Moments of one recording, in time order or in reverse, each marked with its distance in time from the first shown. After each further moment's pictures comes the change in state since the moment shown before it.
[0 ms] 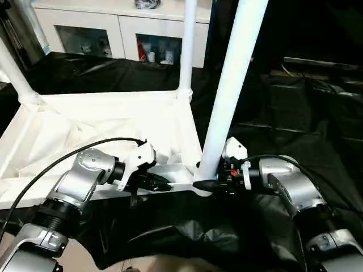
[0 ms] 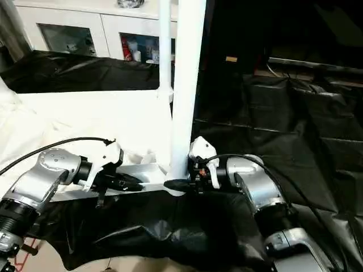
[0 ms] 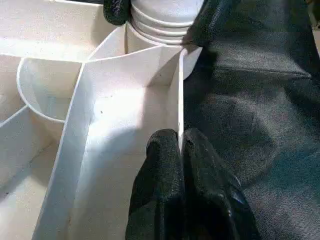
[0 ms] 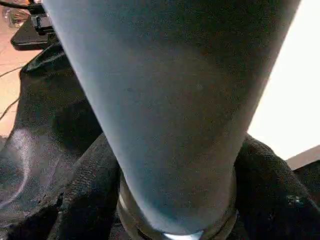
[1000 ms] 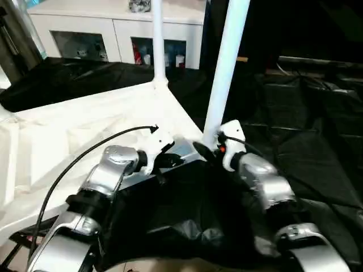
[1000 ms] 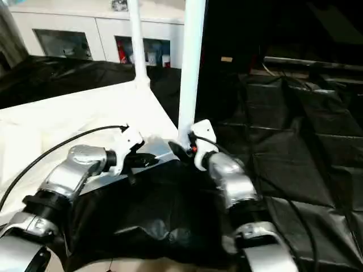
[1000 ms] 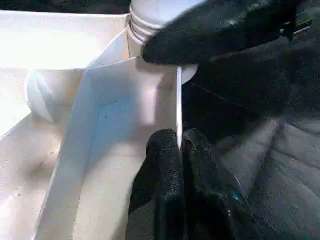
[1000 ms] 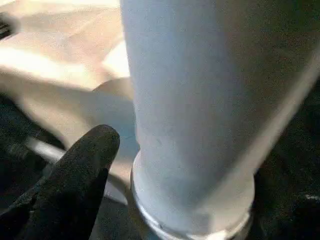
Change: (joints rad) left arm -0.083 -0.175 0.059 0.137 0.081 0.028 0.291; right arm -0.071 0.171 -0.127 0.186 -0.067 -0.055 -0.477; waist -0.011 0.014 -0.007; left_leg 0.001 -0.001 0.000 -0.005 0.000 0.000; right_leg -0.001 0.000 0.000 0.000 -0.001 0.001
